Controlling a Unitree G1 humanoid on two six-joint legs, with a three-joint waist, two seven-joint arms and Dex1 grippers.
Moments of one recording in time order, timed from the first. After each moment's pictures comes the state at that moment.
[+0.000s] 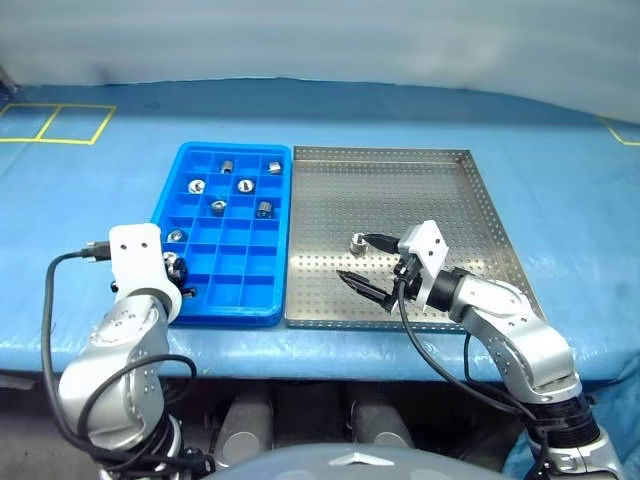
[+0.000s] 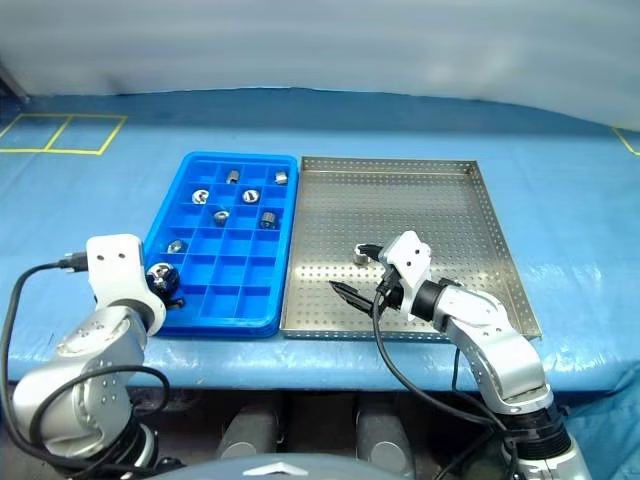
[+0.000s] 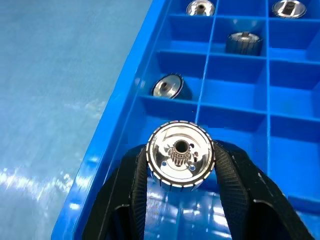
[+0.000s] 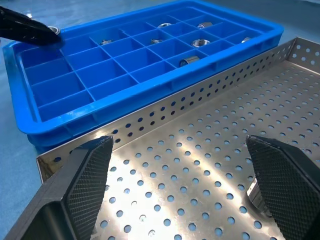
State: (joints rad) left arm -0.12 0.07 0.27 -0.99 0.02 1.61 0.06; right arm -0.11 -0.50 0.09 -0.42 0.39 0.53 0.69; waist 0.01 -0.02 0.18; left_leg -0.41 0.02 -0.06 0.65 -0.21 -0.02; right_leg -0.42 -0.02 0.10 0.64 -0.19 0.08
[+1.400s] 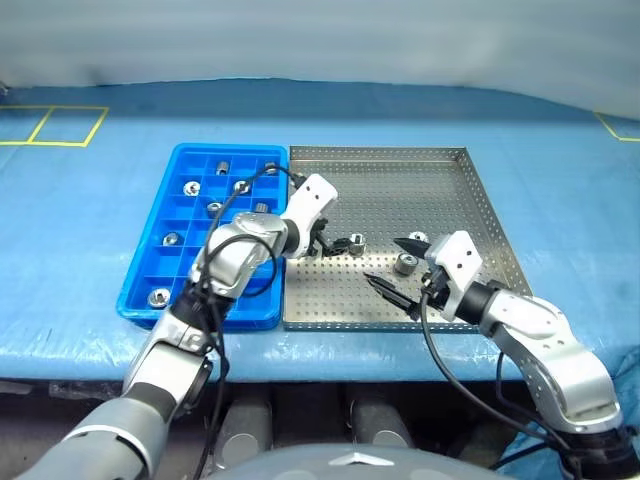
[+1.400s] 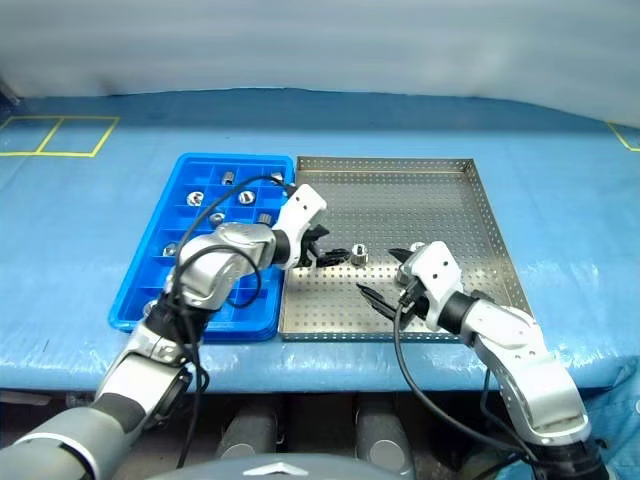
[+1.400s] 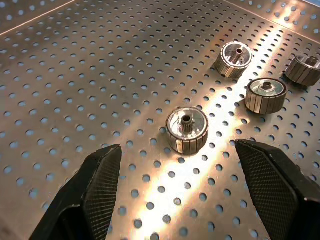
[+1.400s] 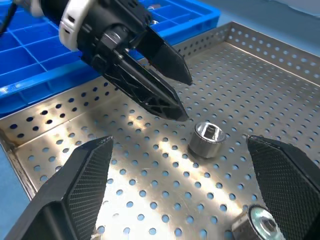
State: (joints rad) left arm -0.76 0.19 -0.36 0.19 -0.19 0.89 -0.61; right arm 0.11 -0.58 -0.04 -0.61 0.37 0.52 0.58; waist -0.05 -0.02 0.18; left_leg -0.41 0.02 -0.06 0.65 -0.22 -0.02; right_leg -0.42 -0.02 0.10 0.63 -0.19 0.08
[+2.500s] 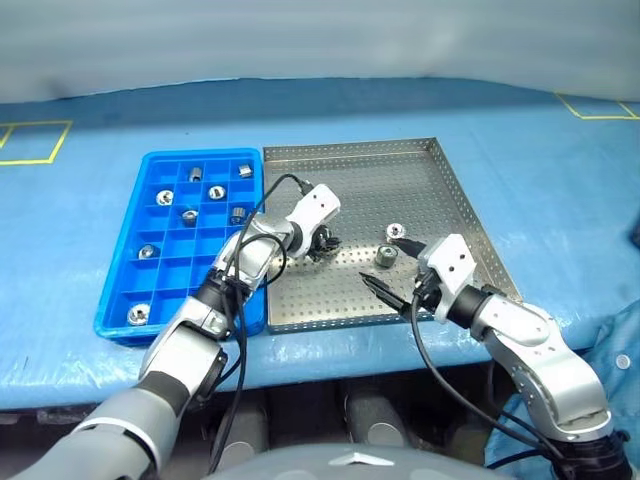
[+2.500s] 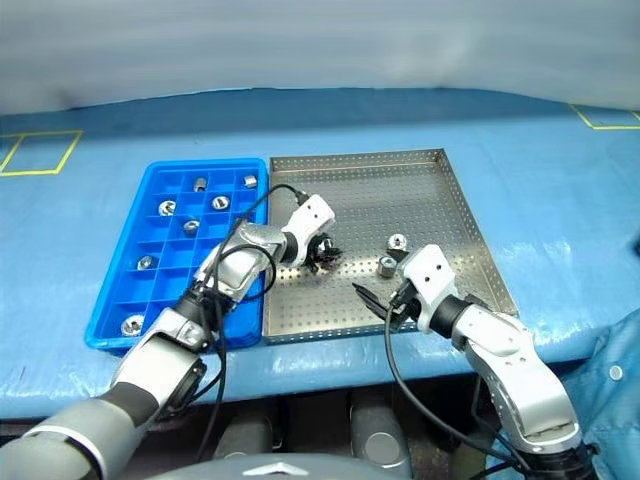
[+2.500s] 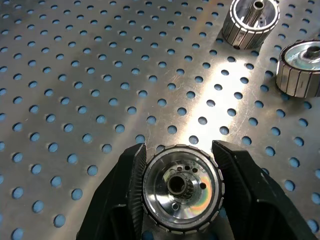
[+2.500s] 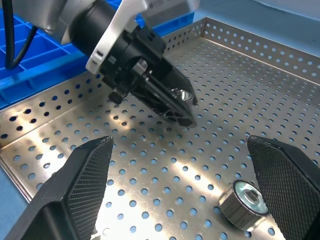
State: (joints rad) left arm -0.75 0.18 -0.27 0.23 -0.06 0.81 -0.64; right arm 0.04 -0.54 0.04 -0.60 0.34 0.53 0.55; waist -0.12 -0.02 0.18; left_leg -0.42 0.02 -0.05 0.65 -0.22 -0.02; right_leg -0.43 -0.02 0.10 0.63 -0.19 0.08
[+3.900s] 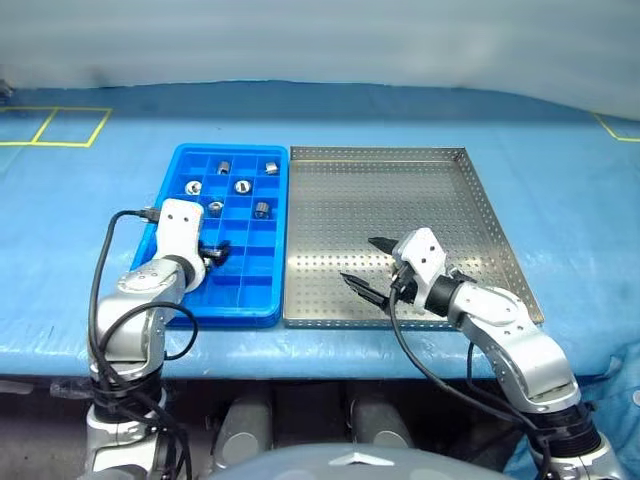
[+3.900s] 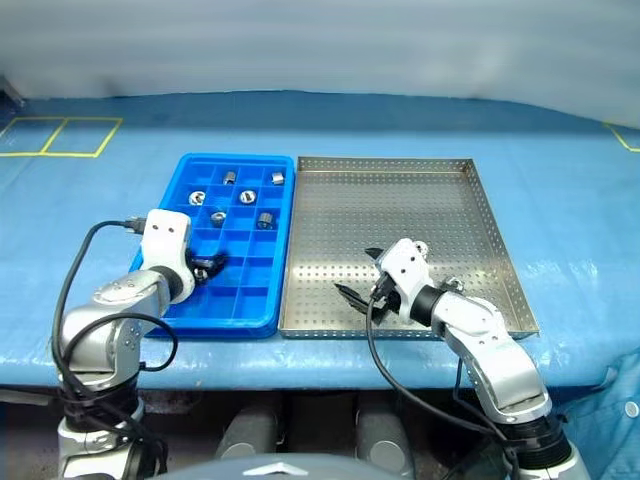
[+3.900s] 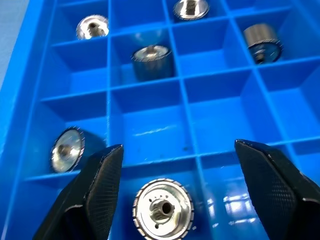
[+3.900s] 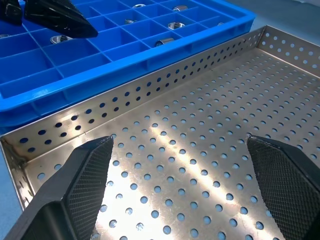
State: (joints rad) left arm -0.29 0.27 0.15 -0.55 -0.14 1.28 -0.20; right arm -0.07 -0.50 0.12 -0.47 0.28 0.53 0.58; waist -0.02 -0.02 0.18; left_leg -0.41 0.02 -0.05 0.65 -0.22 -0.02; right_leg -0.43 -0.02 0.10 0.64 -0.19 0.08
